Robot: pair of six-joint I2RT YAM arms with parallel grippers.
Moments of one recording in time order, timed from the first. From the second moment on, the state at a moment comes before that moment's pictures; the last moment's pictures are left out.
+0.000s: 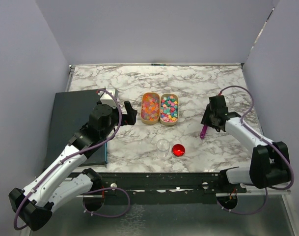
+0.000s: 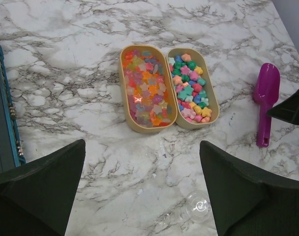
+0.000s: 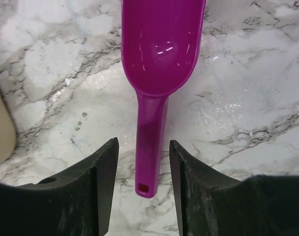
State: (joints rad) left arm -0.63 0.84 0.83 -0.31 -0.23 -0.40; right arm 0.20 1.37 0.78 -0.39 0.23 0.49
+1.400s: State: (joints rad) left arm -0.63 0.85 0.83 -0.32 -0.23 -0.41; right arm 0.67 1.90 1.52 -0.52 0.24 0.44
